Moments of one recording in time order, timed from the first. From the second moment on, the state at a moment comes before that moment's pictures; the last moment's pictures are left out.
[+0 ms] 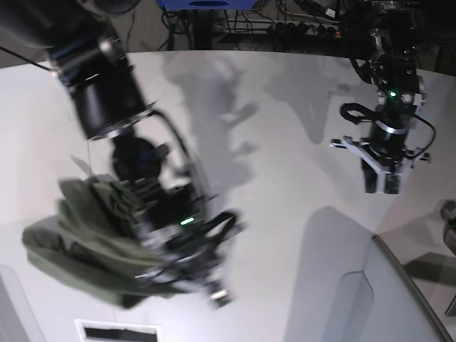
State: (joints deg) left arm 15.9 -14.4 -14.2 101.7 -0.2 -9.4 23.3; right arm 21.7 -5.4 -26.5 81.9 -10.1 0.8 -53.8
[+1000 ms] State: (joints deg) left arm 11.0 -14.5 -24.5 92.6 0.6 -16.8 23.4; right arm 11.8 -2.9 -42.1 65.8 24.5 -0.3 -53.7
